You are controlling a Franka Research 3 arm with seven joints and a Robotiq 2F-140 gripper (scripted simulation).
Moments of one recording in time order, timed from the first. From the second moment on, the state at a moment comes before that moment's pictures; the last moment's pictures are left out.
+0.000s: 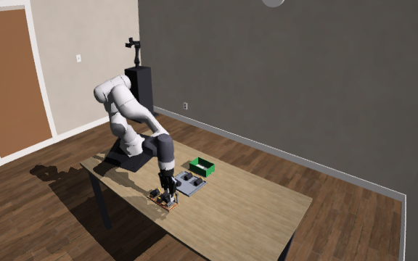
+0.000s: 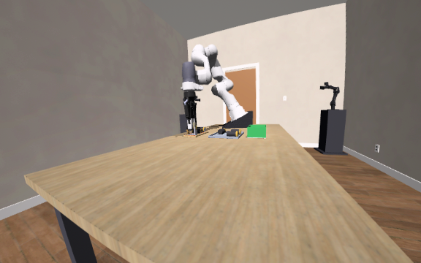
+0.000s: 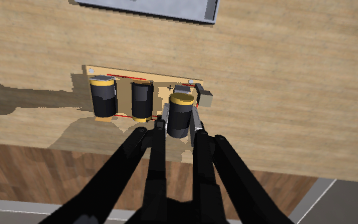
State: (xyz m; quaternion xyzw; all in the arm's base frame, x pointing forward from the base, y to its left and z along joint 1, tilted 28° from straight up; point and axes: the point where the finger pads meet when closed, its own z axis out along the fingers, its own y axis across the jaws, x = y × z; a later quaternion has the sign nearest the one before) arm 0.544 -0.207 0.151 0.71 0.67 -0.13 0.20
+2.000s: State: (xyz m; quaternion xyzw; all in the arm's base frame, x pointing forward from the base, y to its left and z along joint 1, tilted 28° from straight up) arm 0.548 -0.219 0.123 0.71 0.67 -0.13 0.20
